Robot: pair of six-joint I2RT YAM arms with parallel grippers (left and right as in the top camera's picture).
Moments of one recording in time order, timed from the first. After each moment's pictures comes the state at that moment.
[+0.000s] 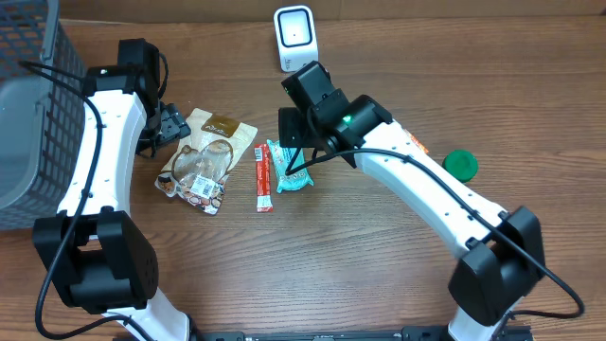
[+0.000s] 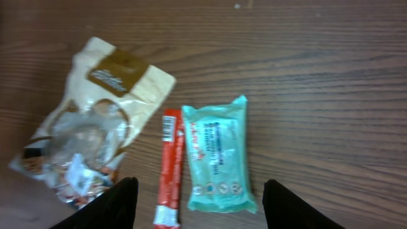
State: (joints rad) left arm 0.07 1.85 1.63 -1.23 -0.28 -0.52; right arm 0.66 1.87 1.66 -0.81 0.04 0.58
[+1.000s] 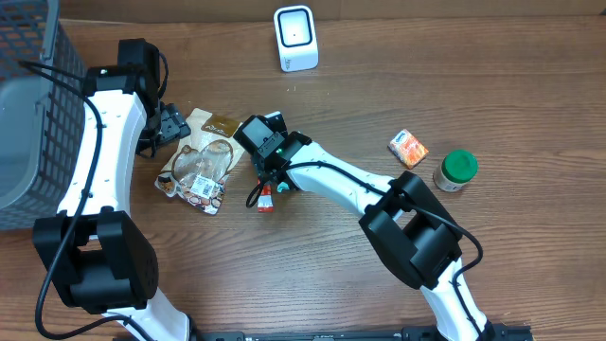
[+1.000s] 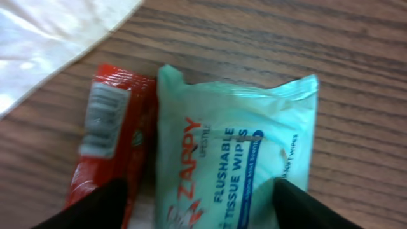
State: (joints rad) left arm 0.07 1.85 1.63 -1.23 -0.28 -0.52; right arm 0.81 2.23 1.66 -0.66 0.30 0.43
